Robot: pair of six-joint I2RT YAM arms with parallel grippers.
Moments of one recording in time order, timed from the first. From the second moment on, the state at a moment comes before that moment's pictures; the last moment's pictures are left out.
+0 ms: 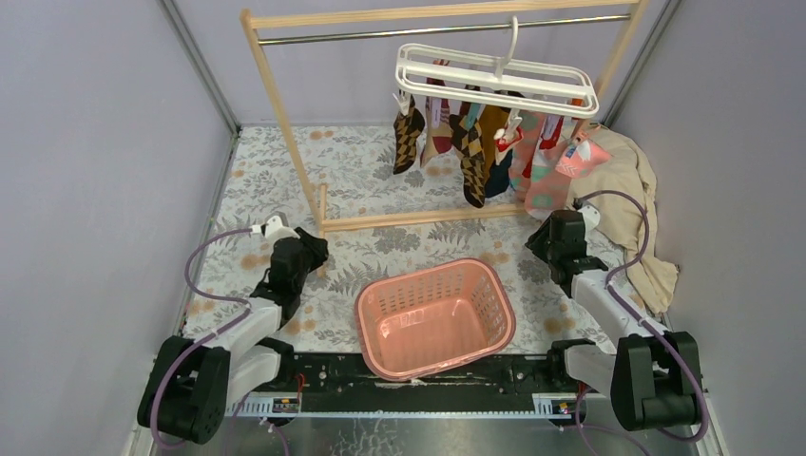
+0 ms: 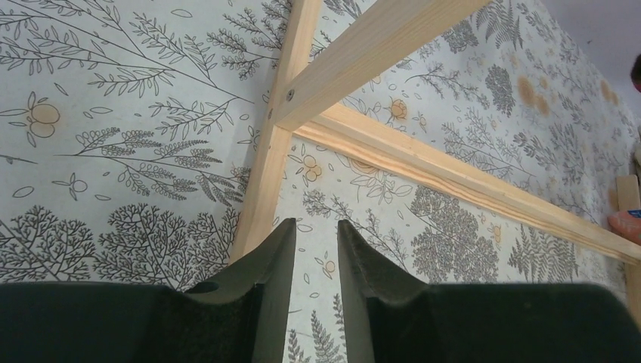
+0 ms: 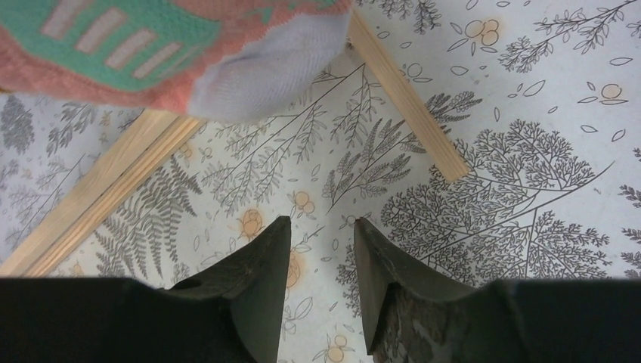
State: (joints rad) left arm -0.25 1.00 0.22 0.36 -0.21 -0.72; right arm 0.10 1.08 0.48 -0.09 0.19 0.66
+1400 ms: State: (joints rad) left arm -0.11 1.83 0.72 0.63 -0.09 -0.76; right arm 0.01 1.83 0.92 0.17 -0.02 0.78
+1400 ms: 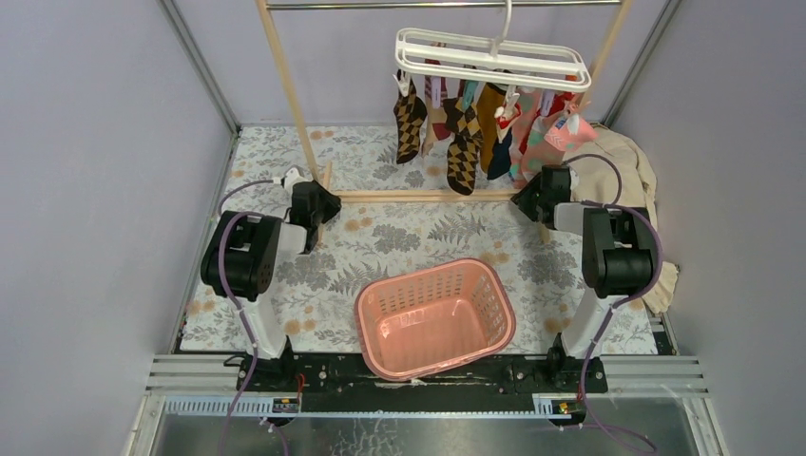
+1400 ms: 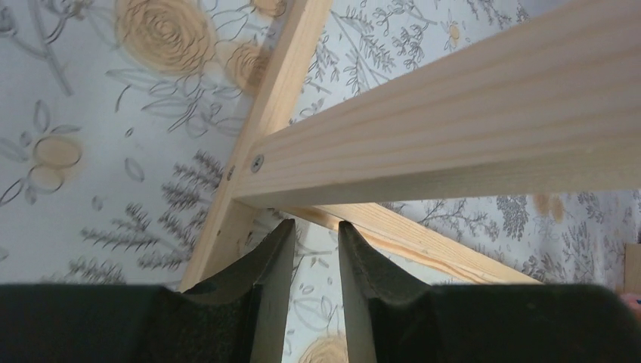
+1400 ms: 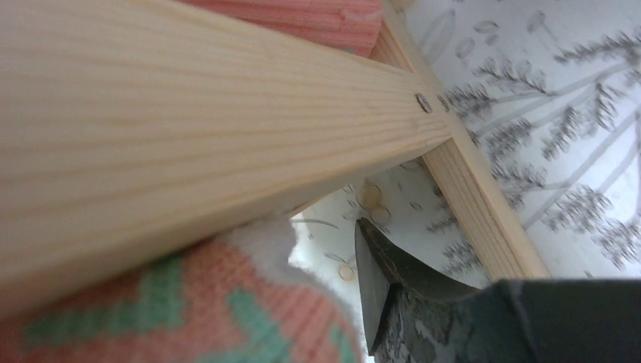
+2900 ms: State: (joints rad) left arm -0.13 1.43 0.63 0.49 -0.03 -0.75; right arm 0.01 1.51 0.66 0.17 -0.13 0.79
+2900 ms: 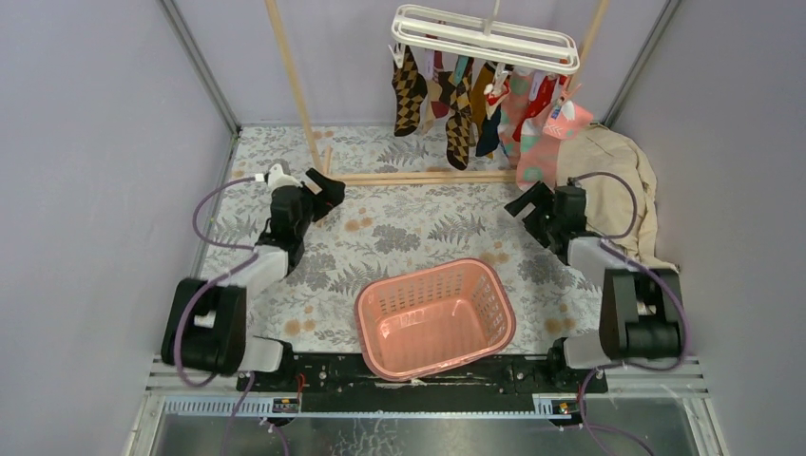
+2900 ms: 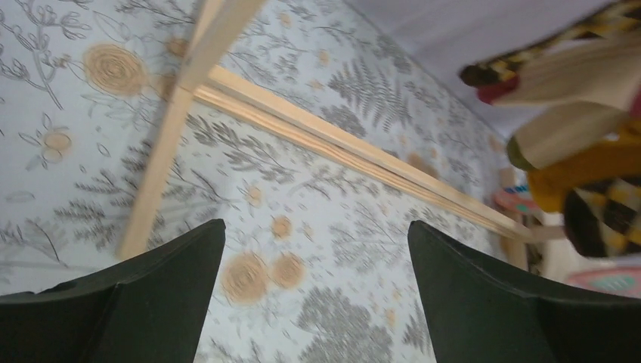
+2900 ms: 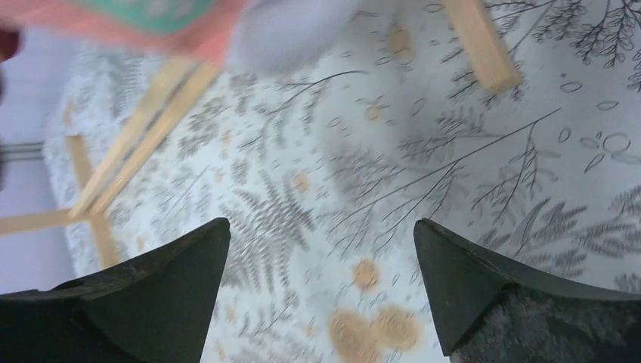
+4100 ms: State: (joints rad) left arm -0.77 0.28 0.29 -0.21 -0.12 -0.77; right arm 0.01 0.50 0.68 -0.65 -0.47 0.51
